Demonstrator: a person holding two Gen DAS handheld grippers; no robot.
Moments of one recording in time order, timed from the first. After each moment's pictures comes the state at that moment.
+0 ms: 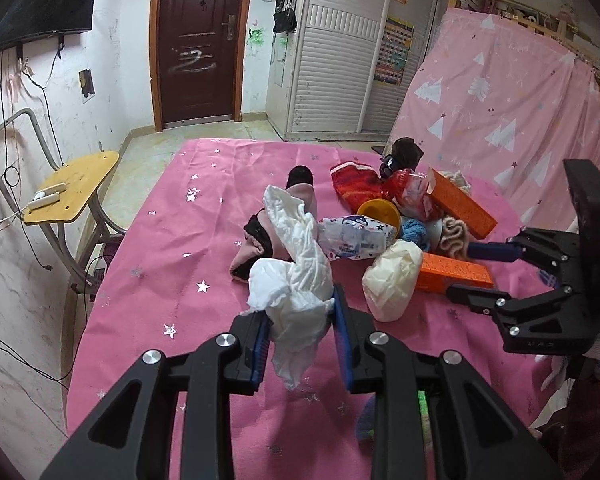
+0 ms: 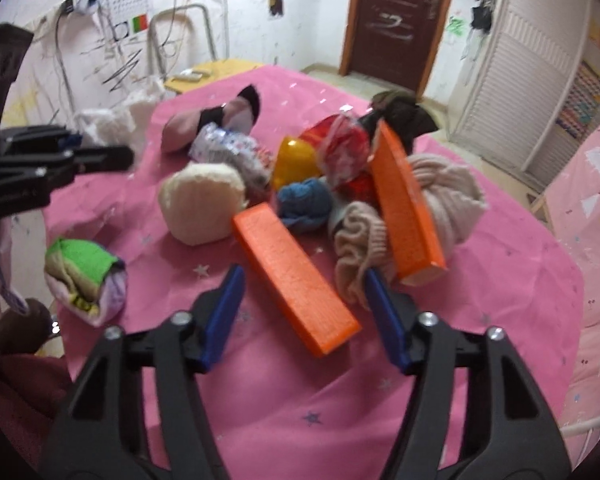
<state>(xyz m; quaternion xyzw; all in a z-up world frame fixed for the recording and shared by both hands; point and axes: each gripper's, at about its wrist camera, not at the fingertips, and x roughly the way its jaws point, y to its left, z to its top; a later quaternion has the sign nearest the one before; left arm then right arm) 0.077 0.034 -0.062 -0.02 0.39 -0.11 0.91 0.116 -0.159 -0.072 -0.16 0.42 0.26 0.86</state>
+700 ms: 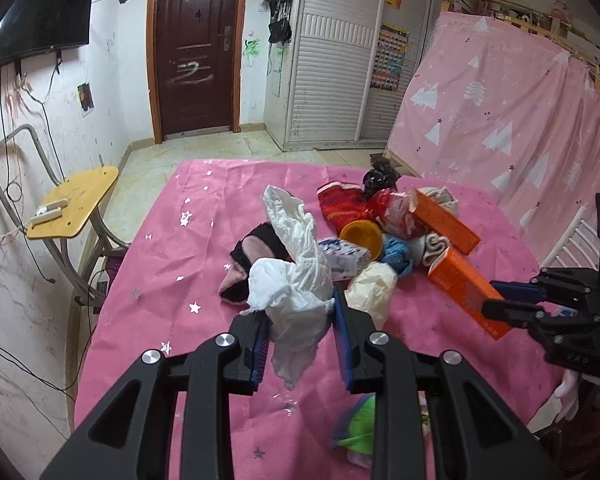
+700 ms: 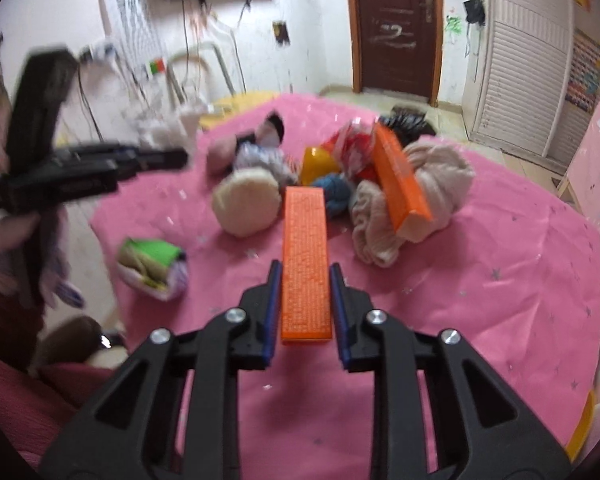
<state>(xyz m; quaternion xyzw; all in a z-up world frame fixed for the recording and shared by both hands) 0.071 0.017 -0.040 -0.01 0.37 -0.11 0.92 0.069 -0.211 -0.042 -0.03 0.37 0.29 0.88</state>
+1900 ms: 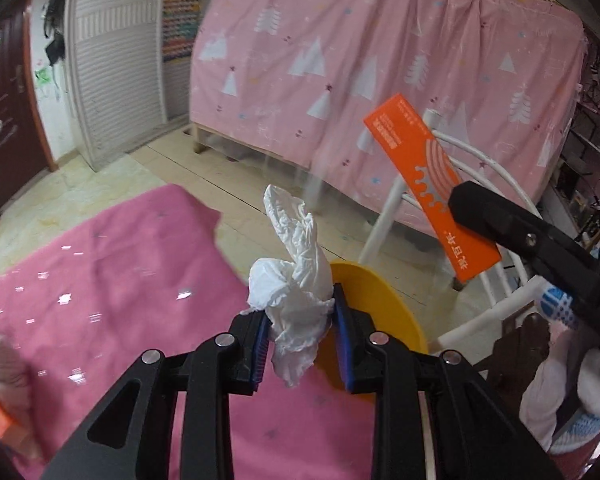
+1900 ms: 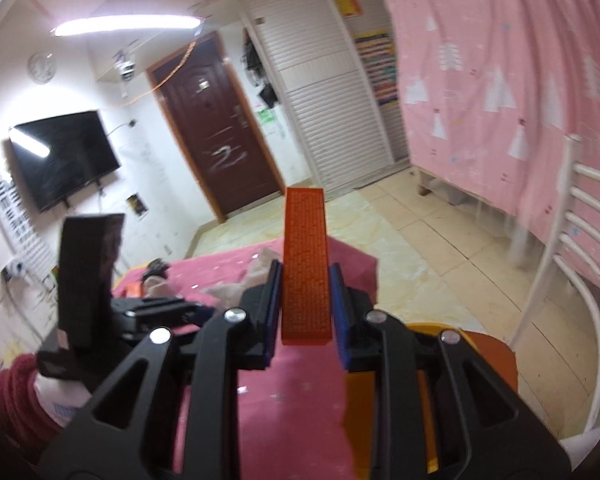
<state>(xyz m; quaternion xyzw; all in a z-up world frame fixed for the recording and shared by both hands) 0.097 -0.396 -0.061 0.10 0.41 -0.40 0.82 -0.002 -0.525 -0.018 0.19 0.23 0.01 0.95</state>
